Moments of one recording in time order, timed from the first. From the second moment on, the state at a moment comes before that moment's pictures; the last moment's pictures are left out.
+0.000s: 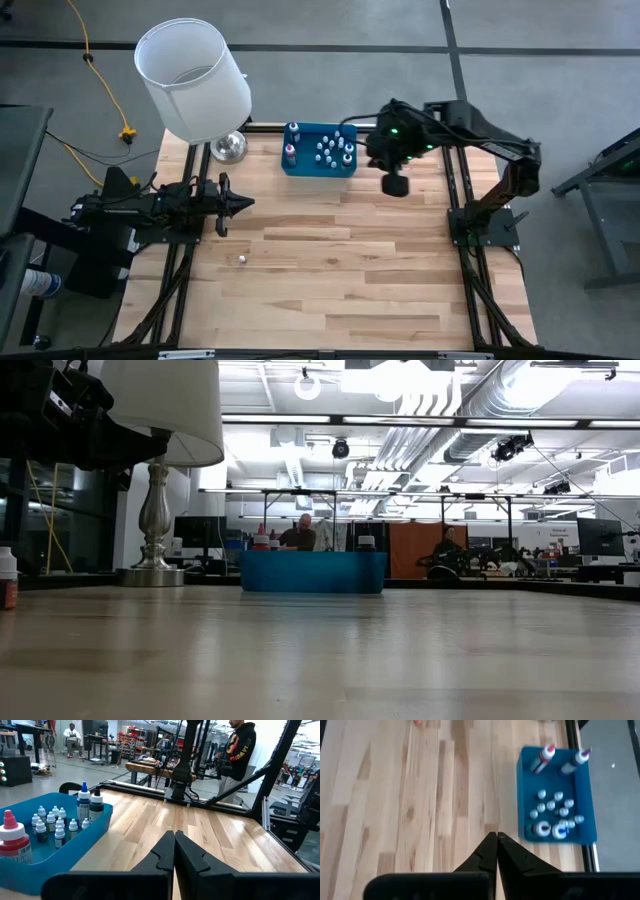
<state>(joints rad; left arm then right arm) -0.01 0.03 0.02 0.02 -0.12 -0.16 -0.18 1.60 2.01 -1.37 -0.03 -0.17</state>
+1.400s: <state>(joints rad) -0.01 0.03 0.02 0.02 -0.12 -0.16 0.02 0.33 0.20 0.12 0.13 0.33</state>
